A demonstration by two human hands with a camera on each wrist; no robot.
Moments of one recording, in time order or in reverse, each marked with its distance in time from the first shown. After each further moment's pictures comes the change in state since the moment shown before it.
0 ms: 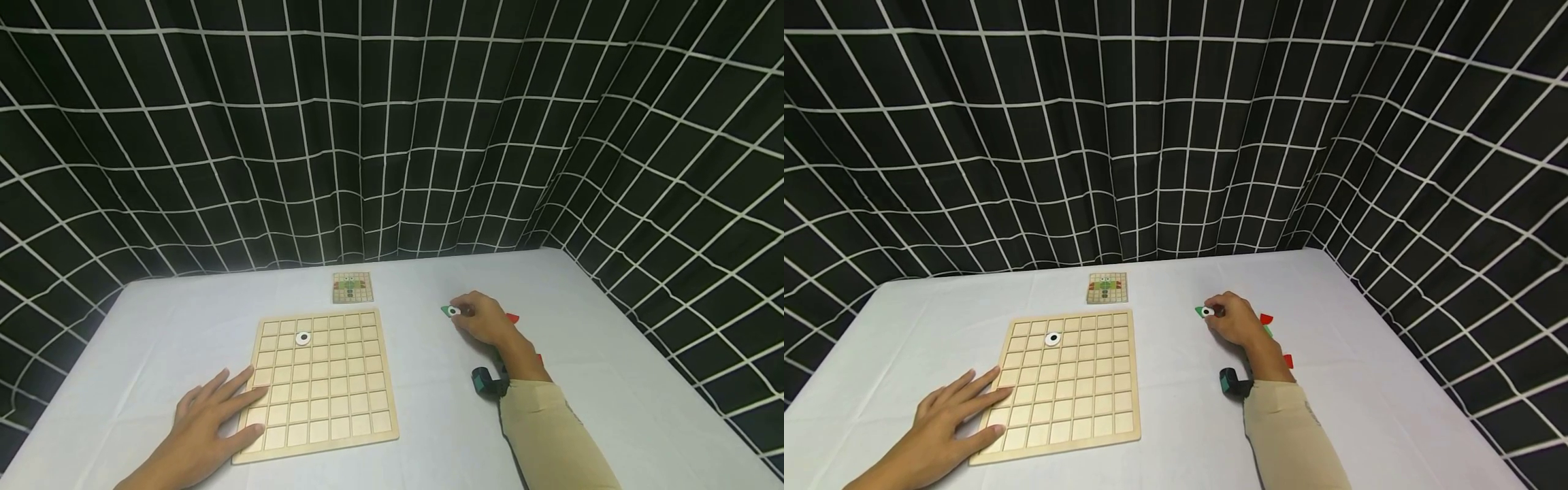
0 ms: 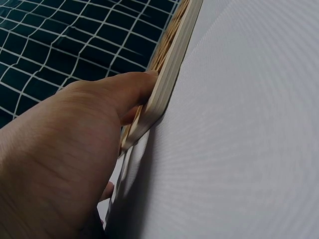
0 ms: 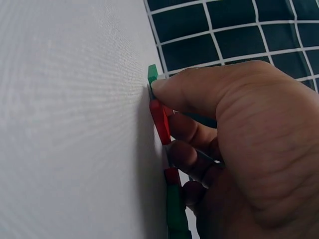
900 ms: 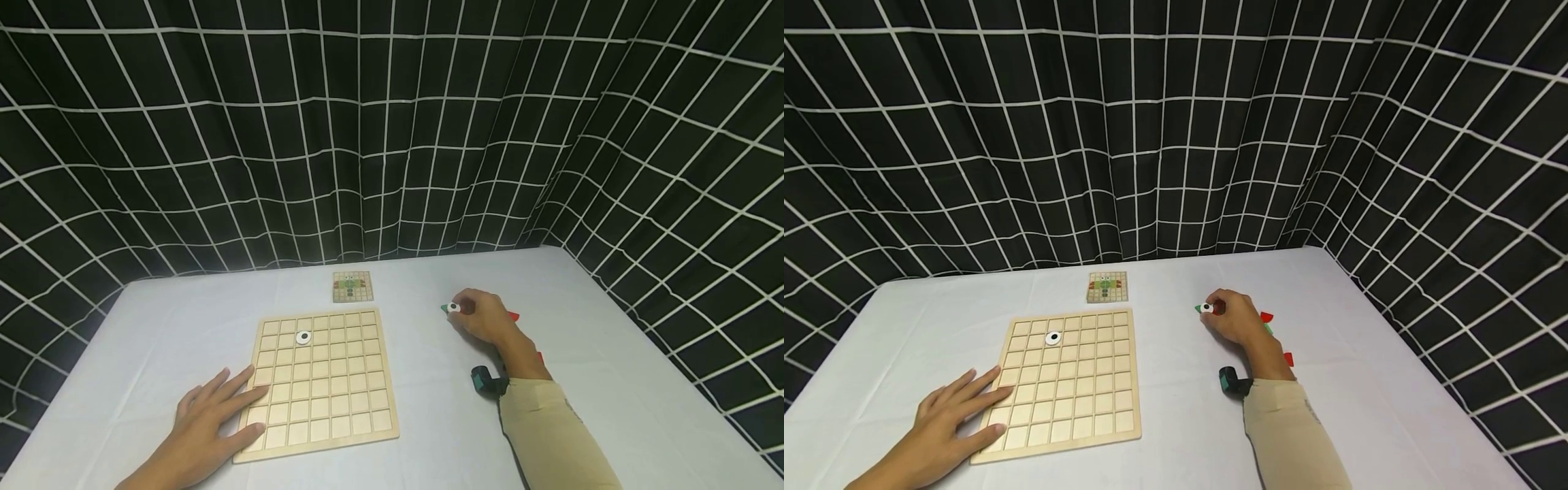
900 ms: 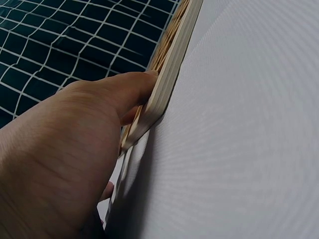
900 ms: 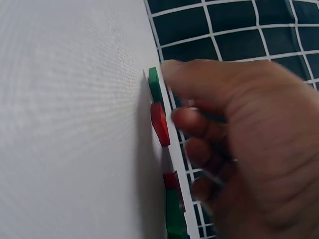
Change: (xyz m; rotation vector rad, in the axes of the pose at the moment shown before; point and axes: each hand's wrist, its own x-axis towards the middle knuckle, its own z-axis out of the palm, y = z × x) left_hand -0.001 0.000 0.000 0.013 0.013 0.024; right_hand -0.001 -0.004 -0.001 -0.026 0.043 0.001
